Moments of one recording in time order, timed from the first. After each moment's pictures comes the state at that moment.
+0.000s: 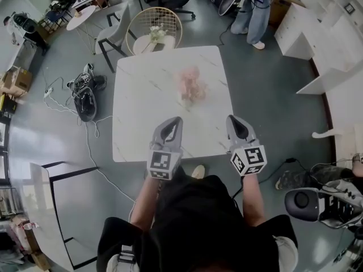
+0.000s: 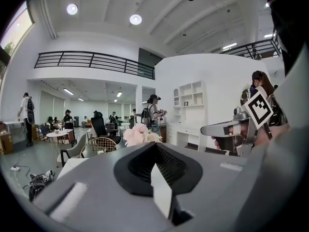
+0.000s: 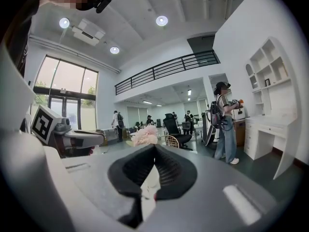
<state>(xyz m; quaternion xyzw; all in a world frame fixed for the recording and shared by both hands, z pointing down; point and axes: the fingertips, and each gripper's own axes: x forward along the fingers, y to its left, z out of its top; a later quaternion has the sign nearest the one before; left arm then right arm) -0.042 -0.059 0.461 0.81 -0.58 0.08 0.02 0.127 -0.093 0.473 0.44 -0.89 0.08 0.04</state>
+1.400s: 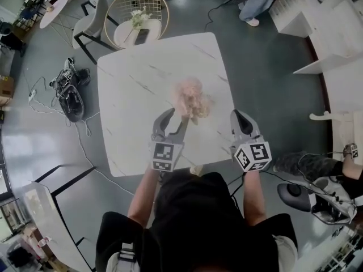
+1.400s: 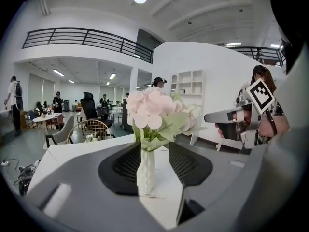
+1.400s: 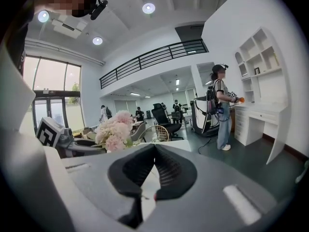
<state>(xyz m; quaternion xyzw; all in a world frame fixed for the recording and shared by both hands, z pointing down) -0.061 -0.191 0.547 0.84 -0.52 0.14 0.10 0.120 -0.204 0.524 0.49 -0.86 0.15 0.07</state>
